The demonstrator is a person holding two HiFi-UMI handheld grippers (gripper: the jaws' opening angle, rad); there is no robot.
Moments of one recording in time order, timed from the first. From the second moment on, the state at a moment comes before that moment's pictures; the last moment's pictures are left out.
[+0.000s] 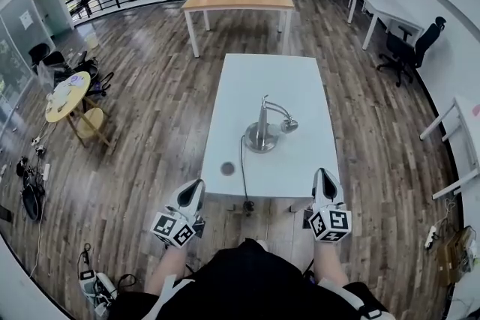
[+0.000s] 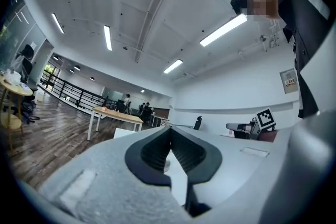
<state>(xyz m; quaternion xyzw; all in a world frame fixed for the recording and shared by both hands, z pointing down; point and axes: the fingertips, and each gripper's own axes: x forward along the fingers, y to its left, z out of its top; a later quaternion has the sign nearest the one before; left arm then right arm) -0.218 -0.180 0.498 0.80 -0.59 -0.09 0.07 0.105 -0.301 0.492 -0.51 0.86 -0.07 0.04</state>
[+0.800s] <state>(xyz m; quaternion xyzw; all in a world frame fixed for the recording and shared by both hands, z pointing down) -0.191 -0.263 0.538 0.80 -0.58 -0.08 0.11 0.095 -0.360 0.539 -0.47 0.87 -0.13 0.00</state>
